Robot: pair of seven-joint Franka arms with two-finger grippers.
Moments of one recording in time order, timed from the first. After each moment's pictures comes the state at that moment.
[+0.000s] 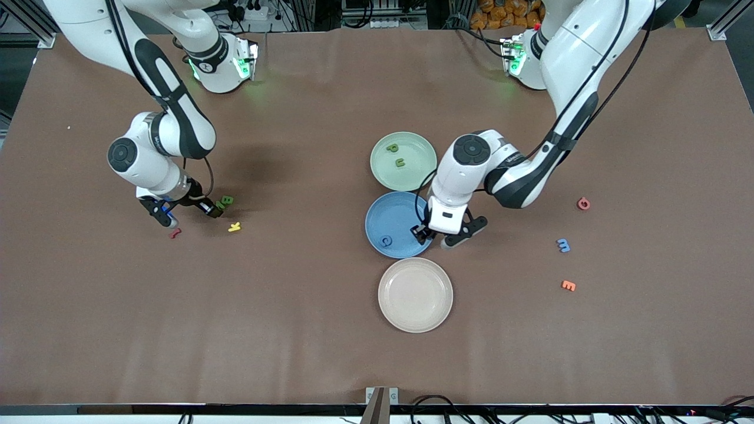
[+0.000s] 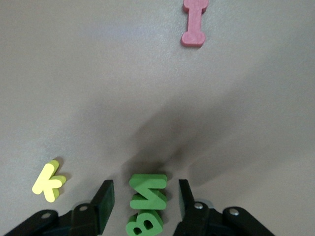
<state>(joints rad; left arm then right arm) -0.16 0.65 -0.50 -1.82 0.53 2.63 -1.54 0.09 0.29 -0.03 -2.43 0.24 2.69 0.56</state>
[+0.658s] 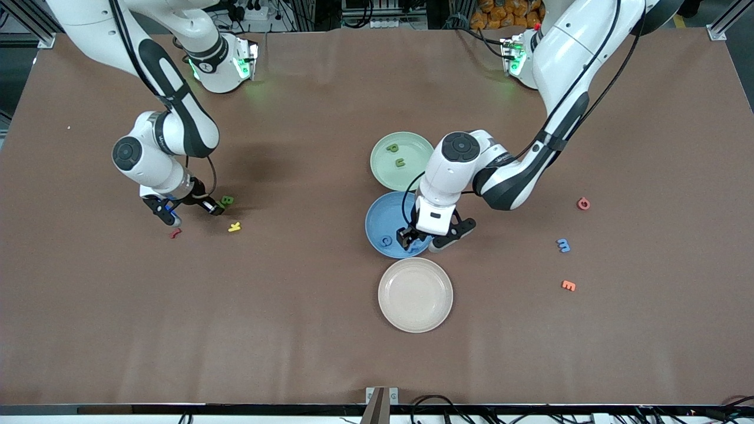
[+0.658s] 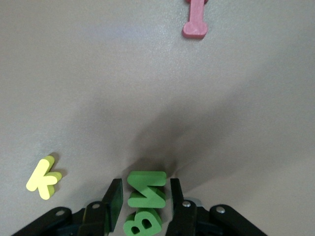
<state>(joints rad) -0.20 0.68 -0.49 -1.72 0.53 2.61 -1.56 0.10 0.30 -0.03 -2.45 0.24 2.72 0.56</state>
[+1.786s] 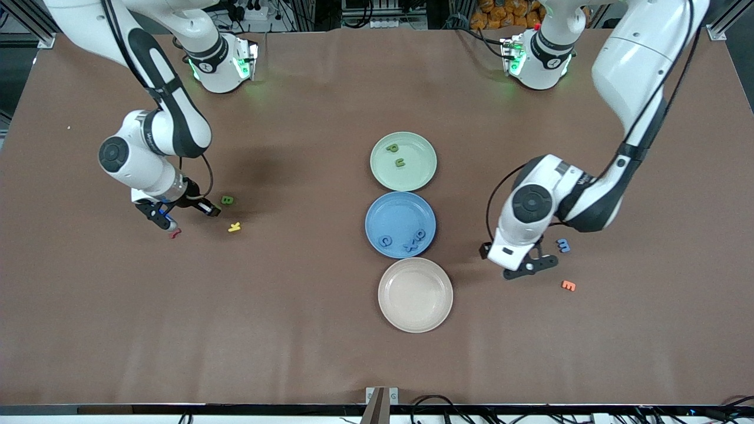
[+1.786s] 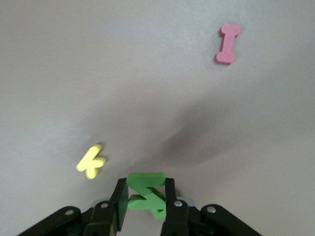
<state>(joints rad) 0.07 0.64 -0.49 -1.72 0.55 2.19 -0.94 0.11 0.24 -0.04 -2.37 0.24 2.58 0.49</state>
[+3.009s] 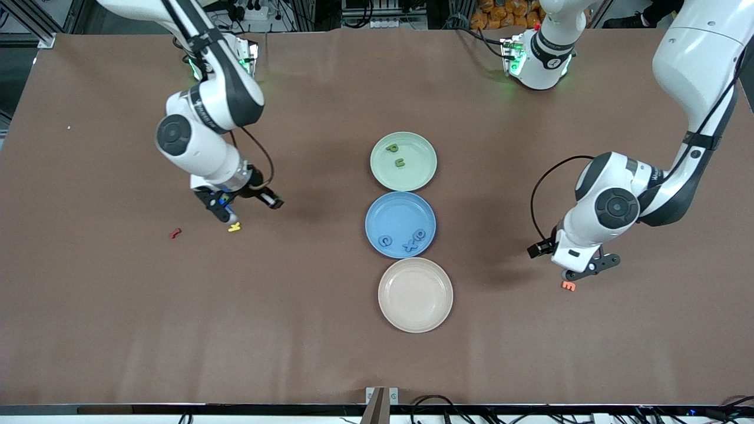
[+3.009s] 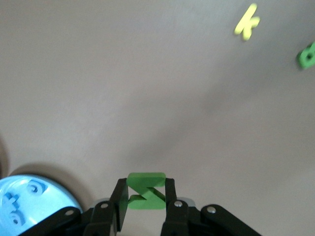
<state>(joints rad) 0.43 0.60 -0.67 -1.83 0.55 2.18 -0.84 0.23 0.19 0.21 -2.14 0.24 2.36 1.01</state>
